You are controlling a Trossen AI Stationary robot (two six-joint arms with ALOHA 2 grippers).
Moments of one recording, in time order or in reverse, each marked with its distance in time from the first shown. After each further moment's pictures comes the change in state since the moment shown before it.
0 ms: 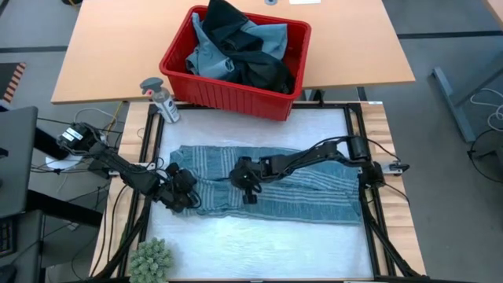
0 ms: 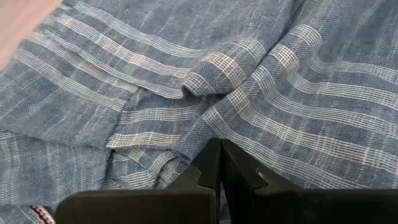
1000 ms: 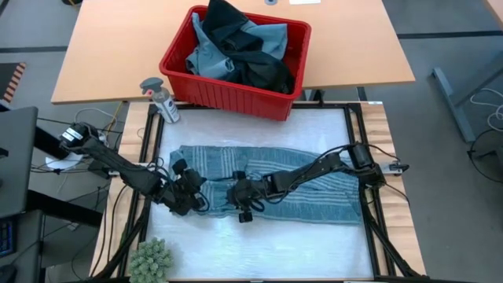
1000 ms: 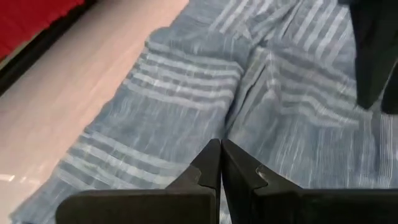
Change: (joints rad) left arm -0.002 0.002 0.316 -0.182 -0.111 0.193; right arm 0.152 -0.003 0.001 0.189 0.090 0.052
